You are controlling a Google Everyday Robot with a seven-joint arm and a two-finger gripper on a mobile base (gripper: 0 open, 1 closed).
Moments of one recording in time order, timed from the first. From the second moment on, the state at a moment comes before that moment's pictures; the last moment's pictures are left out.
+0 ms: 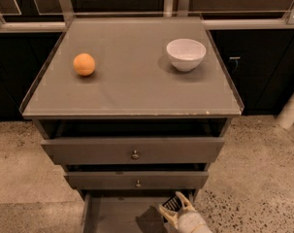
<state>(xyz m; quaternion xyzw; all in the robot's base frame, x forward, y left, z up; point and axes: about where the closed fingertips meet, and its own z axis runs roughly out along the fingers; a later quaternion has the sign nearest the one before) 0.439 -0.126 0.388 -0.22 0.79 0.09 0.57</state>
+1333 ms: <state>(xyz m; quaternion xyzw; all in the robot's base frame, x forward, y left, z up) 0.453 -0.170 0.613 -0.31 0.73 0.07 0.61</state>
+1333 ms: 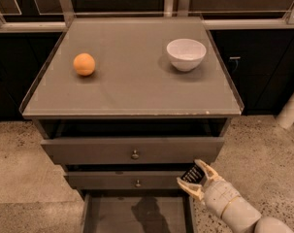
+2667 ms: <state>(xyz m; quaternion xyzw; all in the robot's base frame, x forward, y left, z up) 0.490 -0.145 0.846 -0.48 0.62 0.02 0.62</state>
